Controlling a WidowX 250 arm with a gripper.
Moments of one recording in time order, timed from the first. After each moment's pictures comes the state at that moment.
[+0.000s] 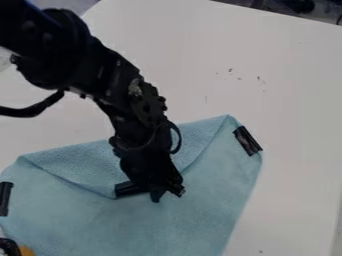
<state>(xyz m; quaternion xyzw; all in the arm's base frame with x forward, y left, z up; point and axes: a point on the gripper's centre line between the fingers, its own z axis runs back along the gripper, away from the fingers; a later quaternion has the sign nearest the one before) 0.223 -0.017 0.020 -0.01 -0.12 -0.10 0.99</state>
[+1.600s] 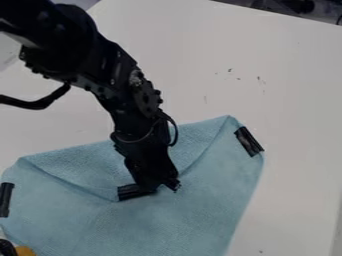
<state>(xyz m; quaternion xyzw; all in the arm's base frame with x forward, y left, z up) 0.231 -0.008 0.014 -0.02 -0.10 -0.12 0.99</state>
